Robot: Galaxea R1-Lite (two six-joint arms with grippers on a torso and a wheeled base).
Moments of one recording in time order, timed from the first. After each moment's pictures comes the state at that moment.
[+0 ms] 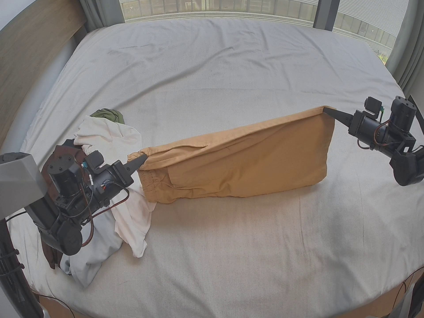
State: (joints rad) left arm -0.18 2.06 -0.56 -1.55 -0.41 -0.66; right arm 0.00 1.87 -0.98 -0.99 0.75 0.43
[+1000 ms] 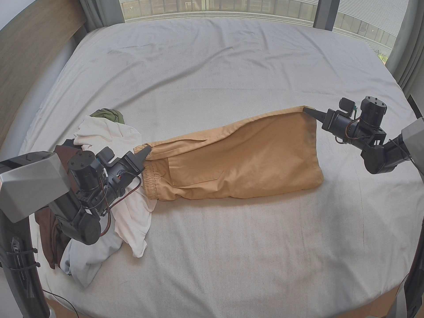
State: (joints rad) left arm -0.21 2.23 -0.77 -1.55 -0.23 -0.73; right arm 0.03 2.18 -1.33 -0.93 0.68 0.43
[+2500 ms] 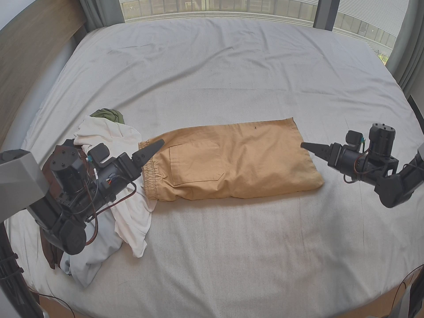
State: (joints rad) left arm -0.24 2.04 -0.60 -1.55 -0.38 -0.70; right arm 0.09 1.96 -0.84 -0.93 0.57 0.46
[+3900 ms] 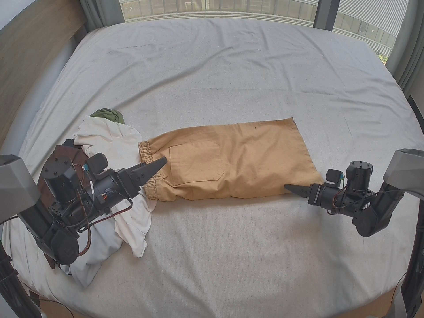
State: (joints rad) left arm -0.25 1.97 -0.48 -1.55 -0.46 -0.55; right arm 0.14 2.22 -0.69 -1.21 0.52 0.42
